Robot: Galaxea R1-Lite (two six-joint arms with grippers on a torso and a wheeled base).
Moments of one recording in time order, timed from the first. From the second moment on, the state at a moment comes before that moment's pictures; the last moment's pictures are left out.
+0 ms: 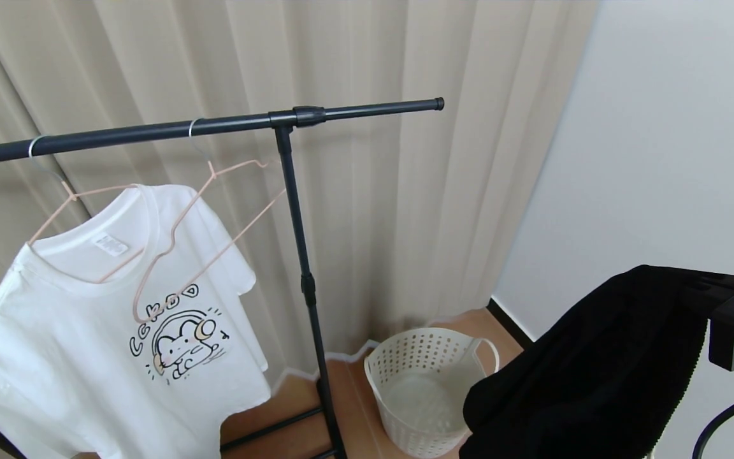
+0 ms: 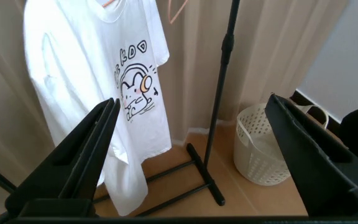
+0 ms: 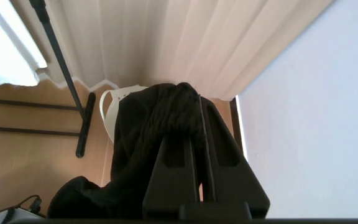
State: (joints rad) left arm -0.01 0.00 -0.01 0.03 -0.03 0.02; right arm 0.26 1.12 -0.62 -0.19 -0.01 -0.22
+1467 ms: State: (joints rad) left arm -0.01 0.00 -0.01 0.03 -0.03 0.02; right arm 0.30 1.12 -0.54 -0.32 -0.02 -0.23
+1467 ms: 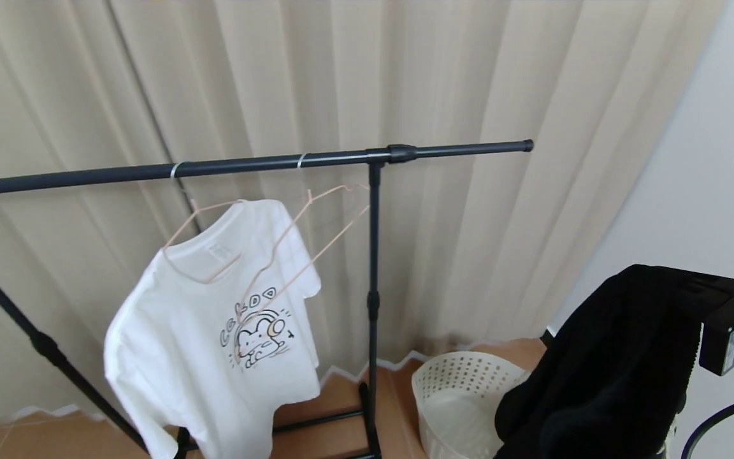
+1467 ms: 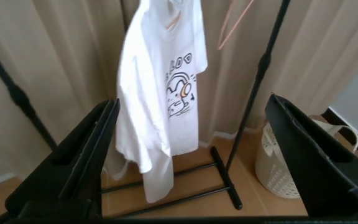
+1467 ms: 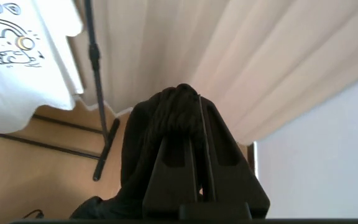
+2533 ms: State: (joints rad) left arm -0.03 0.24 -0.01 0.03 -0.04 0.14; right arm 0.47 1.26 -0.60 -0.35 -0.02 -0.14
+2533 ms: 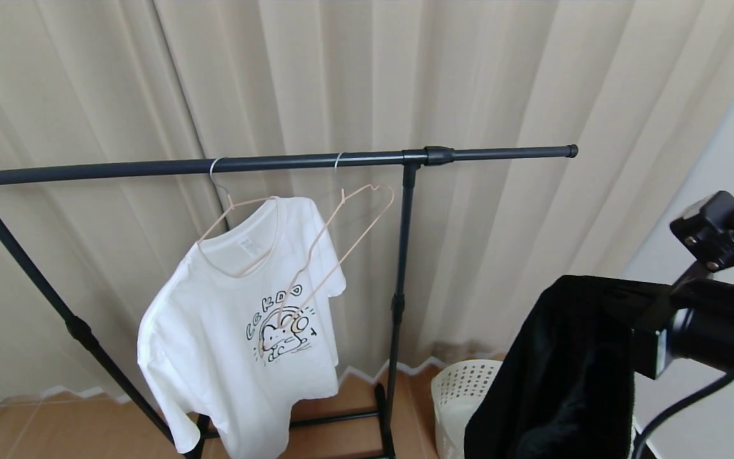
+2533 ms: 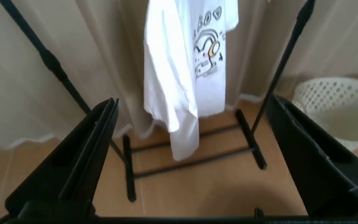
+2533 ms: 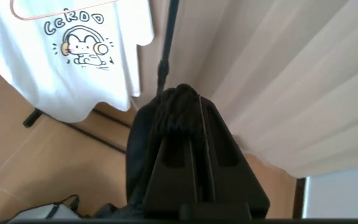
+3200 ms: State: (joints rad) left arm -0.49 0.92 -0.27 -0.13 -0.09 0.08; right arm 0.56 1.63 -0.78 -0.66 -0.13 -0.03
